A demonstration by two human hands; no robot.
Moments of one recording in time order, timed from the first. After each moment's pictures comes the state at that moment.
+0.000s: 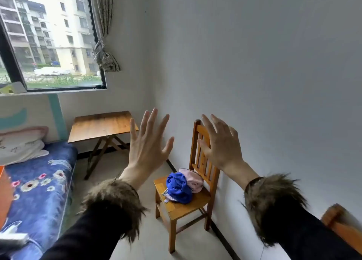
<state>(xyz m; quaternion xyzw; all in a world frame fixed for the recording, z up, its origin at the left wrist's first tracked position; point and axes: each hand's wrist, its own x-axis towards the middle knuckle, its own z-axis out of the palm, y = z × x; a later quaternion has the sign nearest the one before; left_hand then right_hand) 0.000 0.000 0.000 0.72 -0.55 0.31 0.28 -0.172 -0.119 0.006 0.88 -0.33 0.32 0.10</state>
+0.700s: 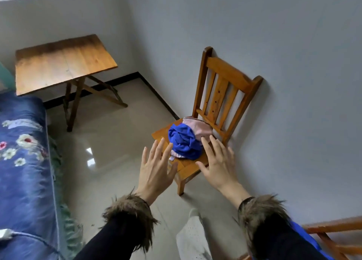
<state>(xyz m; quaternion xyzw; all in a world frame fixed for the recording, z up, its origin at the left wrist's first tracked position) 0.168 -0.150 -0.252 0.78 -0.60 -0.01 0.17 -0.004 -0.247 -0.254 0.88 -0.46 0.09 -0.08</state>
